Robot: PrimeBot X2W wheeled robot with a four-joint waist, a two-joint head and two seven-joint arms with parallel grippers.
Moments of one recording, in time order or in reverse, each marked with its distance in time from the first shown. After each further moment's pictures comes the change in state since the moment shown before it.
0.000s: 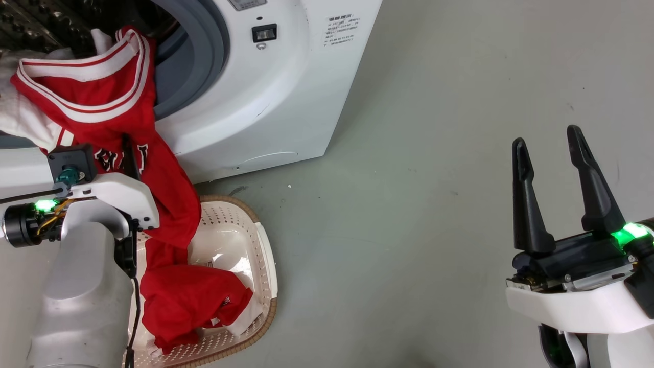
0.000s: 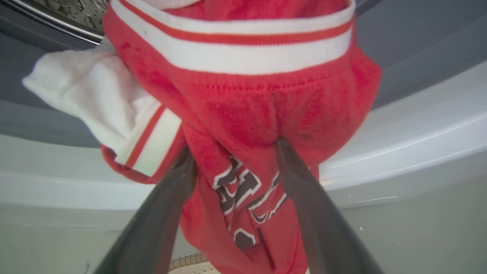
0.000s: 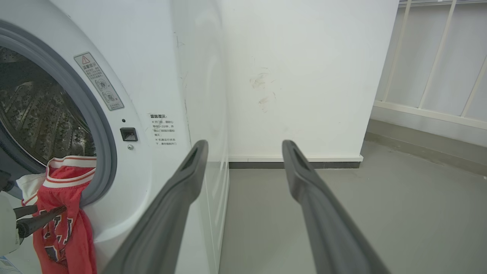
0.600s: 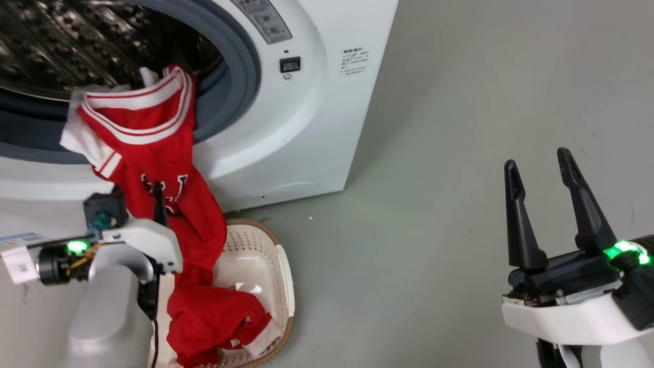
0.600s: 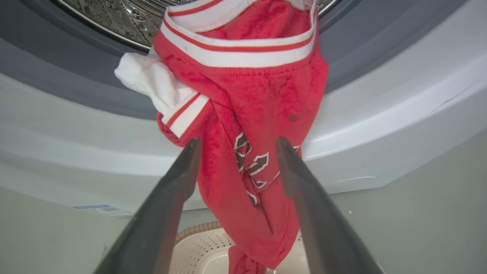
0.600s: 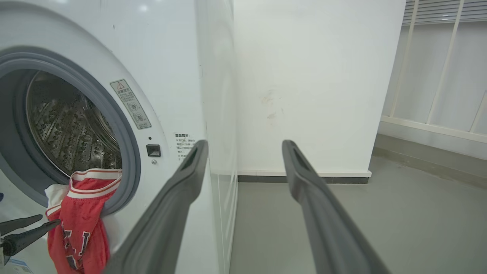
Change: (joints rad) left arm 0.174 -0.050 -0.024 -0.086 -0.005 -0.014 0.000; right arm 0.058 0.000 0.001 0.011 -0.028 0.000 0.000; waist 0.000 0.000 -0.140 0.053
